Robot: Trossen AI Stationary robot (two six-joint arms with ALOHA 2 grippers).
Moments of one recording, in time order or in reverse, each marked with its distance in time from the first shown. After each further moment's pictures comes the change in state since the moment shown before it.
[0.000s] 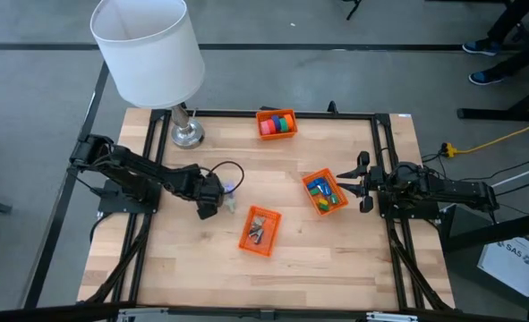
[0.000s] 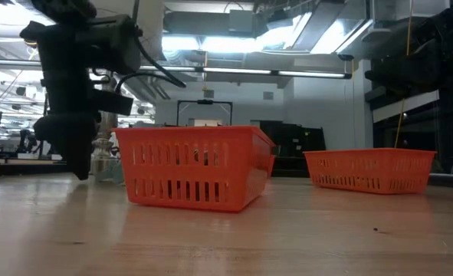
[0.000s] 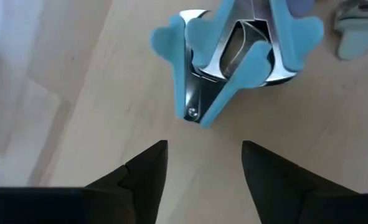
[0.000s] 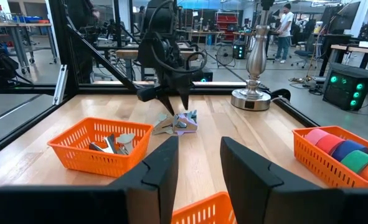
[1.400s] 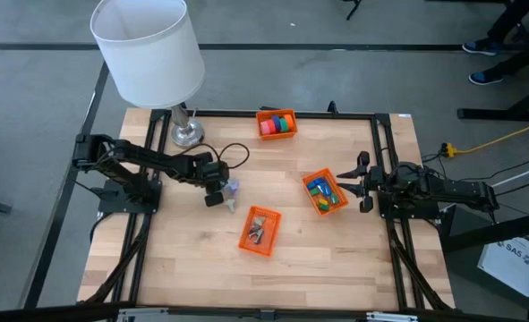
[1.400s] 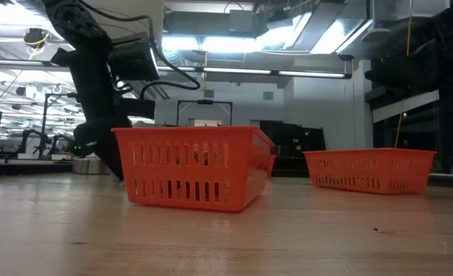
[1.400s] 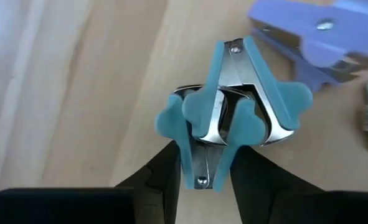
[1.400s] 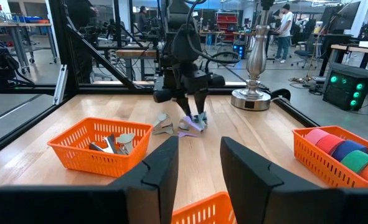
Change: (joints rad) left arm 0.247 0.002 -0.051 0.308 0.100 0.404; right arm 0.000 0.000 0.000 0.000 0.000 0.000
